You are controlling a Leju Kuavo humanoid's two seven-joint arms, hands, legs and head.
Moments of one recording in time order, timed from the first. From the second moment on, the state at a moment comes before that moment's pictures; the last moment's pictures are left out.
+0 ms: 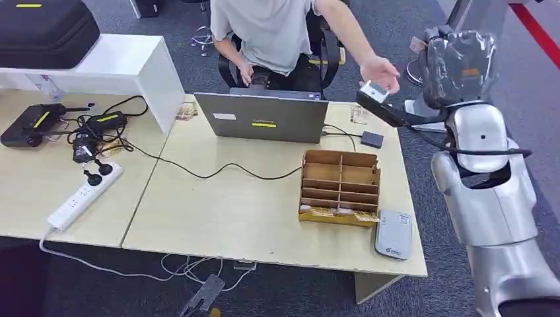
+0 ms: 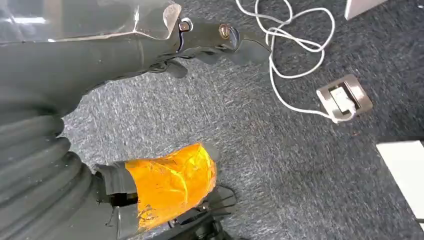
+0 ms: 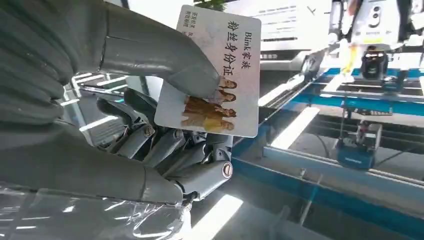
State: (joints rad) left arm -0.05 -0.24 0.50 -0.20 -0.85 0.01 -0.25; right arm -0.86 -0.12 0.39 -1.12 1.45 -0.10 0.07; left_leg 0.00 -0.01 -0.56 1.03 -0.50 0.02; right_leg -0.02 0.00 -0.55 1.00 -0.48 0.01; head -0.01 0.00
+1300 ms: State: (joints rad) left arm -0.07 -0.25 0.49 -0.20 -0.90 0.02 -0.22; right arm -0.91 0.08 0.40 -0.81 1.36 -0.17 0.07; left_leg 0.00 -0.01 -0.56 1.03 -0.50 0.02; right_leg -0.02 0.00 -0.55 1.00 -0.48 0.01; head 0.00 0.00
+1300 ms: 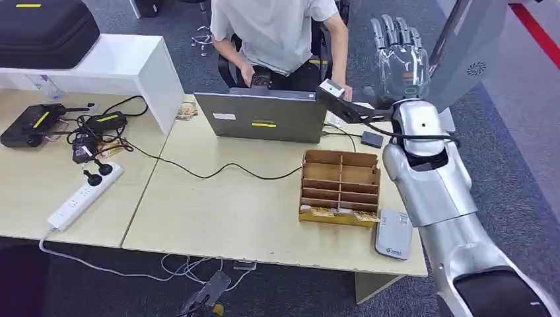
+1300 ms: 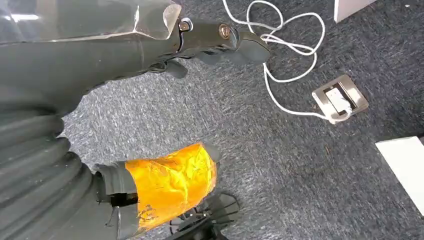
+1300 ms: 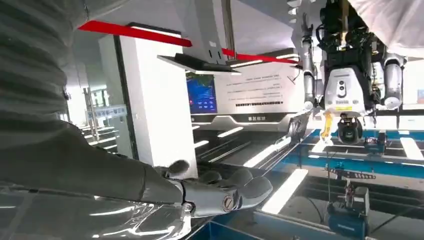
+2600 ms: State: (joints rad) left arm -0.05 -0.24 0.60 -0.20 -0.80 0.06 -0.26; right arm 0.01 -0.20 0.47 -1.74 1.19 -0.30 -0.19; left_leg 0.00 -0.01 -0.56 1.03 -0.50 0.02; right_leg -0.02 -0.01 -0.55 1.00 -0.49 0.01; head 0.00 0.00
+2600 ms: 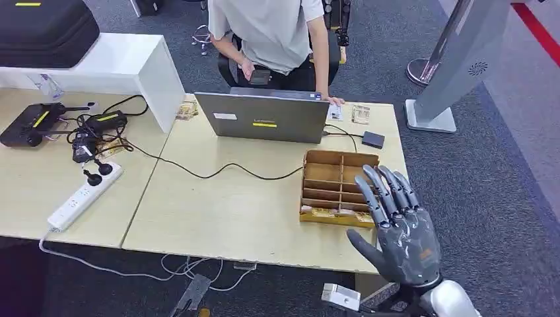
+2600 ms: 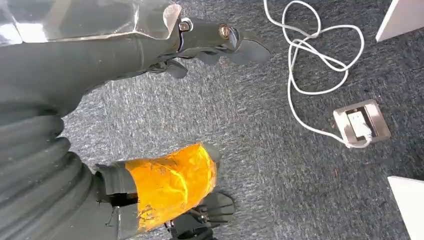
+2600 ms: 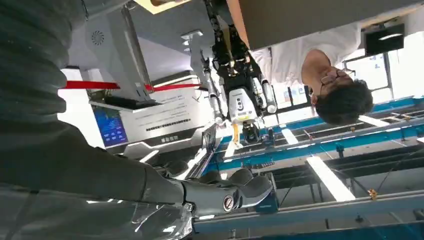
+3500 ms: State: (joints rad) left arm -0.06 -0.25 0.61 -0.20 -0.85 0.06 -0.24; right arm -0.12 -0.05 0.51 -1.11 1.46 -0.59 -0.03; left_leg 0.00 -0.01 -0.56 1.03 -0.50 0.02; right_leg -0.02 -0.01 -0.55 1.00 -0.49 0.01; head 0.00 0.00
